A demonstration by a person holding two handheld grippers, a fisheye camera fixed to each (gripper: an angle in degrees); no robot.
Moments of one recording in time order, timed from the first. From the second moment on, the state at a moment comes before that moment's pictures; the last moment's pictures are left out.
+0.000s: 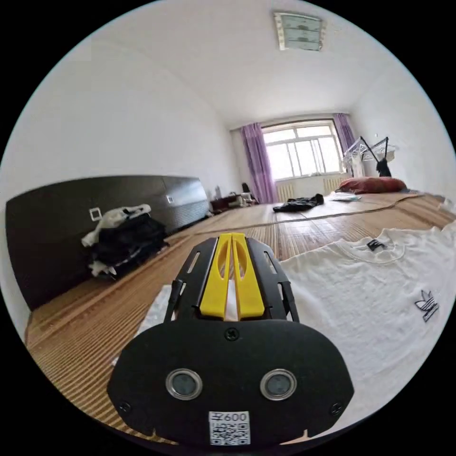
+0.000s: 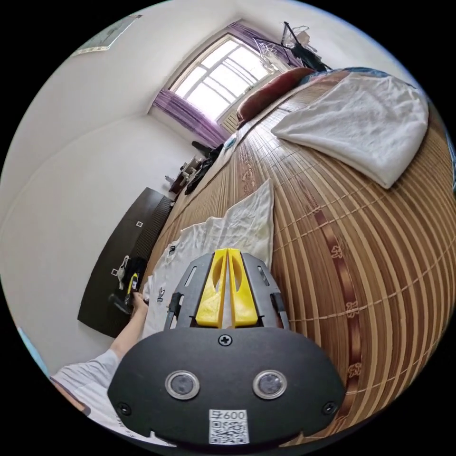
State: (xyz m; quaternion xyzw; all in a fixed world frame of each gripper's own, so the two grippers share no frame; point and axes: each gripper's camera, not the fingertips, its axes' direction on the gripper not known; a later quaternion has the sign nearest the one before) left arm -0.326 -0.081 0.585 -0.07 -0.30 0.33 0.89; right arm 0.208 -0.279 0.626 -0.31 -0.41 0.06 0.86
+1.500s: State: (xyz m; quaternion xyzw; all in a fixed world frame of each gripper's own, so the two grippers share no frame) left arm -0.339 0.286 0.049 -0.09 -0.10 0.10 0.99; right arm 0.156 0.453 0.059 0.00 -0.11 -0.30 0.95
